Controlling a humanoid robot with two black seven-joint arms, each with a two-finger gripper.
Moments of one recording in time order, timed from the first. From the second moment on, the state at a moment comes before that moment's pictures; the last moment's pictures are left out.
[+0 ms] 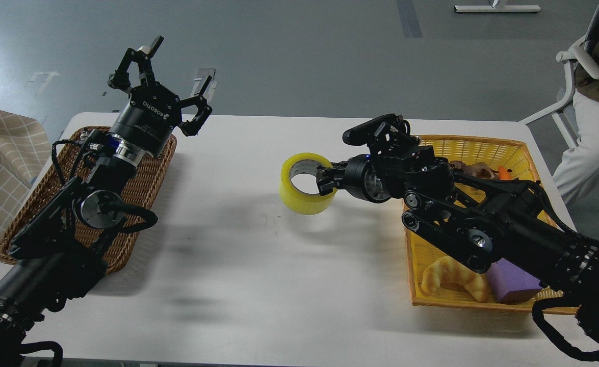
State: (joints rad) left arm -0.46 0.30 -1.16 -1.06 0.27 -0.49 -0.30; right arm 0.94 -0.07 0.46 1.06 -1.90 0.49 -0.21
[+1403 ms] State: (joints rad) left arm -0.46 0.27 -1.16 -1.06 0.27 -0.49 -0.30; right arm 0.90 0.00 0.42 0.93 -1.92 0.49 -0.21
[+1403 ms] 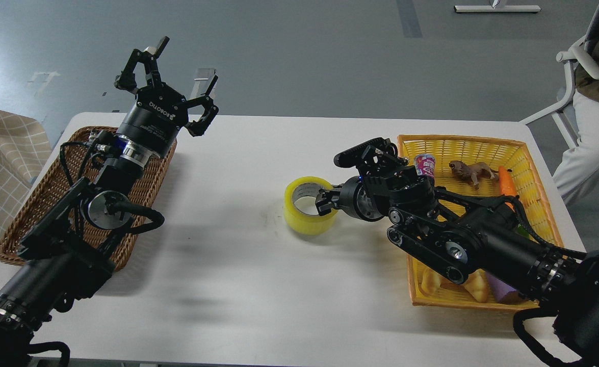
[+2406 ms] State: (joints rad) left arm -0.47 0.27 -1.16 -1.06 0.27 -0.49 -0.30; right arm 0.90 0.00 0.42 0.95 -1.90 0.49 -0.23
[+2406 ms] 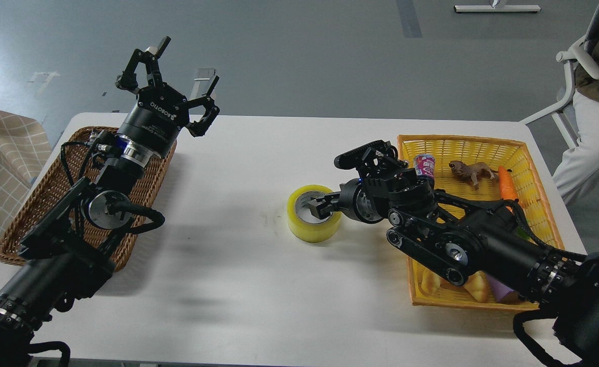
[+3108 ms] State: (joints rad) left arm -0.46 0.28 -1.16 -1.06 0.27 -0.49 -0.30; right arm 0.86 -0.32 0.76 1.38 -1.73 0.49 -0.22
